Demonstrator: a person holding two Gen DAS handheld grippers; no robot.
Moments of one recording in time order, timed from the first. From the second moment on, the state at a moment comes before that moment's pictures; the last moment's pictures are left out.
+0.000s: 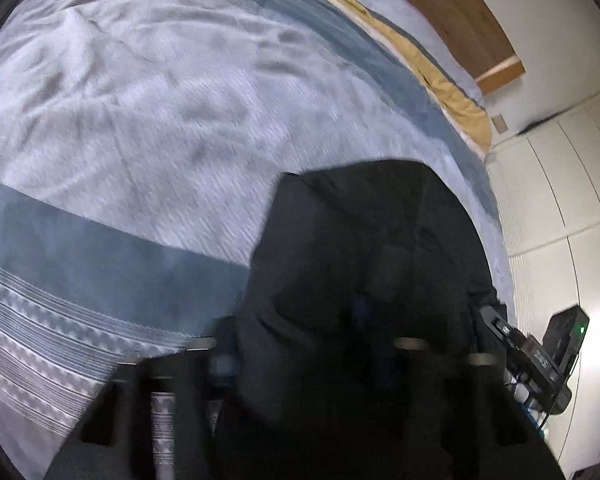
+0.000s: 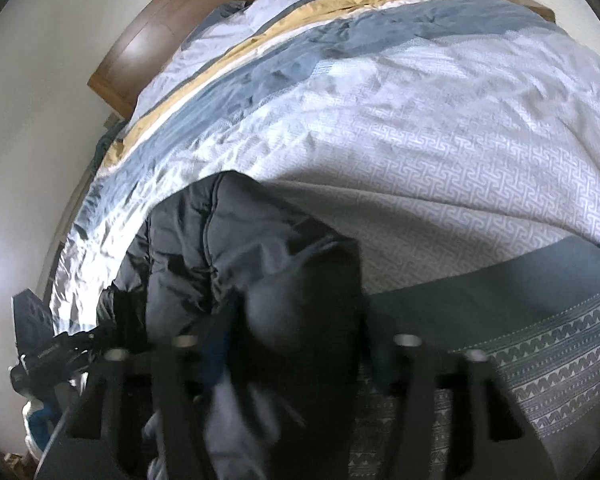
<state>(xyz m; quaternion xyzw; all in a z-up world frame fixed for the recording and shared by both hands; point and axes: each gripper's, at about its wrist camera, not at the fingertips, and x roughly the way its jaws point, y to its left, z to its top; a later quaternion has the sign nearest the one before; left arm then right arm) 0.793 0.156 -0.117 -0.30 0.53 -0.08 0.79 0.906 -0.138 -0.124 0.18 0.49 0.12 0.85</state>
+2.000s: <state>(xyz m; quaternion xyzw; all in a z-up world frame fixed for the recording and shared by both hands) 0.469 0.129 -0.020 -0.22 0.36 -0.19 0.89 0.561 -0.166 -0.030 0.10 0.36 0.21 0.90</state>
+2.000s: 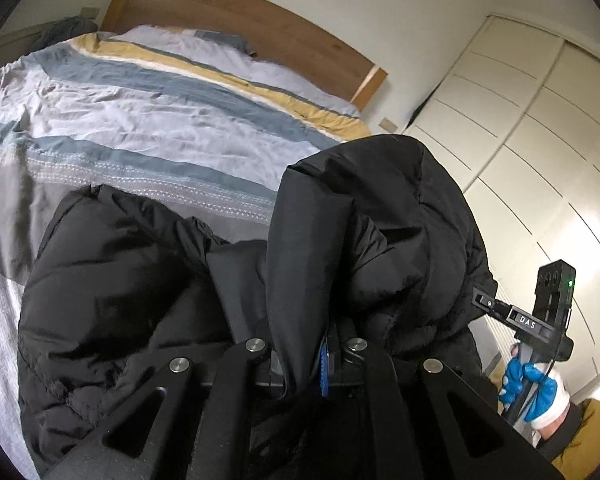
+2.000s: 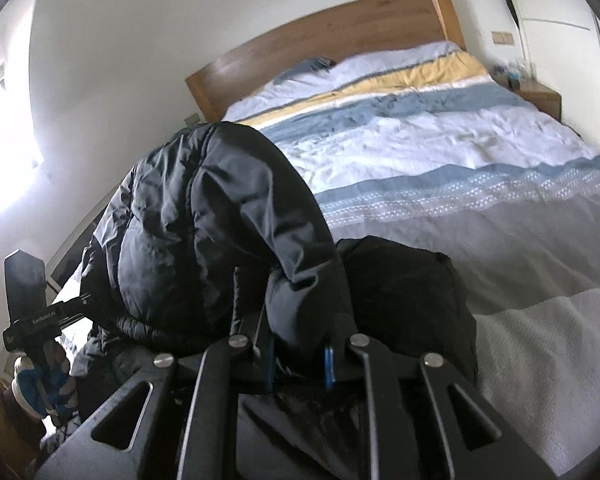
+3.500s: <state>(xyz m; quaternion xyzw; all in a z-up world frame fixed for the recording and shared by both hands) 0.433 0.127 -0.029 -0.16 0.30 -0.22 0.91 0.517 -0.159 -0.027 -0.02 0.26 0.24 0.94</state>
